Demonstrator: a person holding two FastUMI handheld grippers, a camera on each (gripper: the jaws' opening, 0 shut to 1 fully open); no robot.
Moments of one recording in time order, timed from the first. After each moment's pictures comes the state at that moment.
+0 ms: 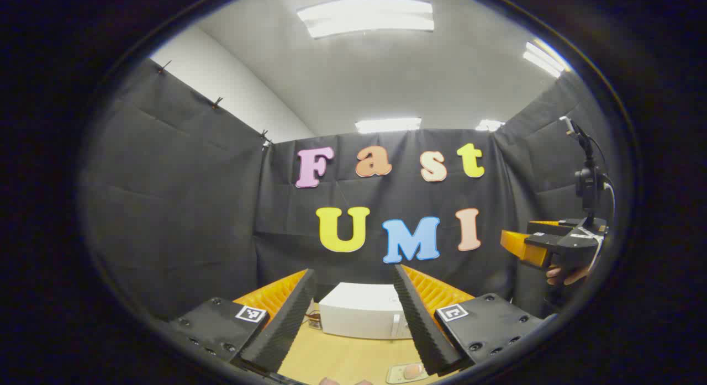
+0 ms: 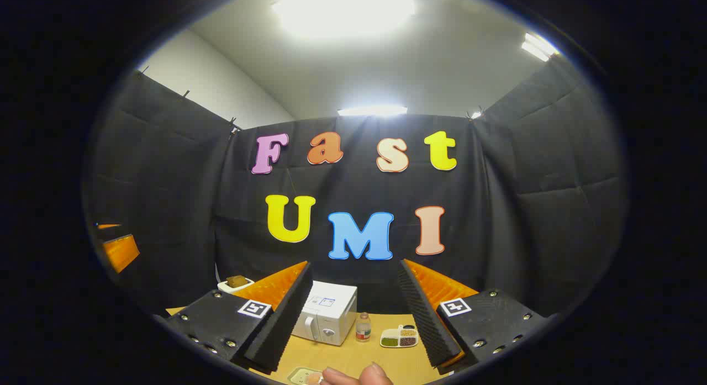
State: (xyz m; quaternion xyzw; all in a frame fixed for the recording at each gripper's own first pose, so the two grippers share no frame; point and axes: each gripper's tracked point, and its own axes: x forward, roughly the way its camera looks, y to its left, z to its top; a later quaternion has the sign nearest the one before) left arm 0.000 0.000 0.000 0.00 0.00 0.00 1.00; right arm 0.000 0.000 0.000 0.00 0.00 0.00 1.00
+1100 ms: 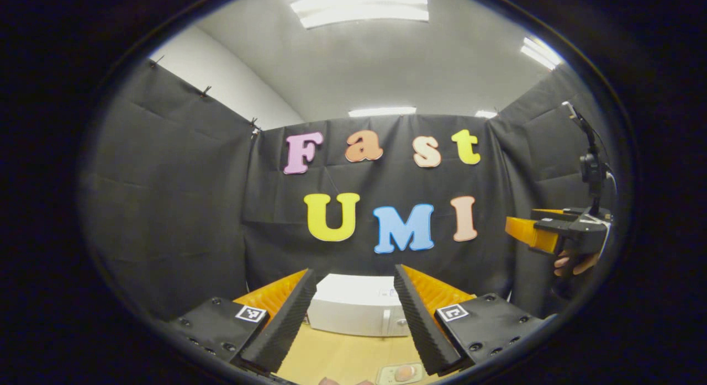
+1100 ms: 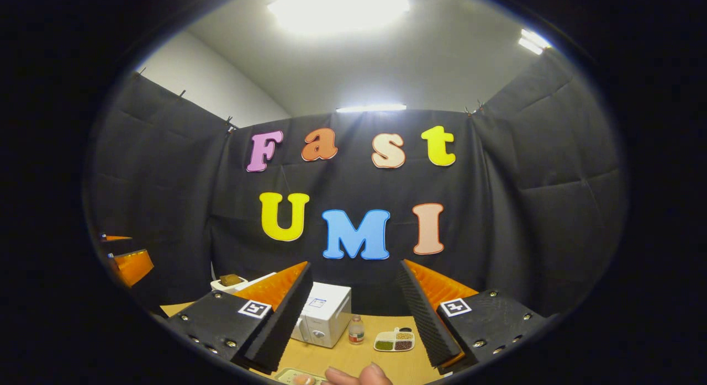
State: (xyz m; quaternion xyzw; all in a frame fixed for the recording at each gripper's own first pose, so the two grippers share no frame) left arm 0.060 -0.050 -0.061 0.01 0.04 -0.02 1.00; right arm 0.036 -0.044 -0.024 0.01 0.01 -0.01 1.00
